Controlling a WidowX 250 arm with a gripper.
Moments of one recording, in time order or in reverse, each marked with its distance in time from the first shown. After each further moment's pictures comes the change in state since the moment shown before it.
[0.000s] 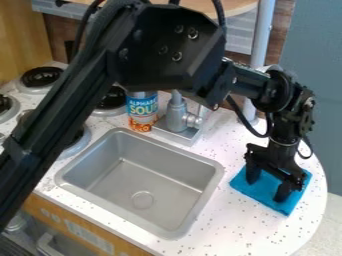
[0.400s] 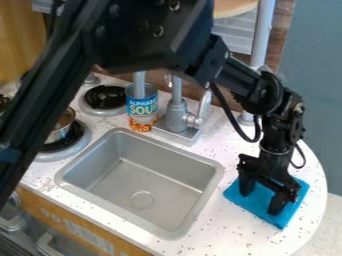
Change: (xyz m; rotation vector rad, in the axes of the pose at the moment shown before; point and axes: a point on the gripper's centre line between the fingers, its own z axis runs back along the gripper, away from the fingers) arm -0.031 -0.009 0.000 -0.058 0.046 -0.036
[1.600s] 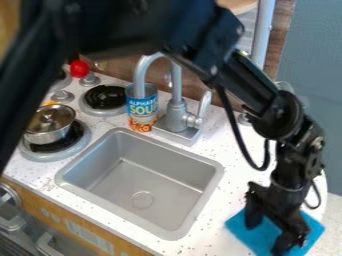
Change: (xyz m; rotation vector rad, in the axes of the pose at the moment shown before) arm -0.034 -0.007 -0.003 0.038 0.001 -0.069
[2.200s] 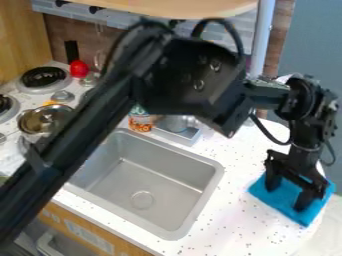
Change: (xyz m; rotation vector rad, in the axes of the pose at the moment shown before) arm 0.077 0.056 0.003 0.000 -0.009 0.166
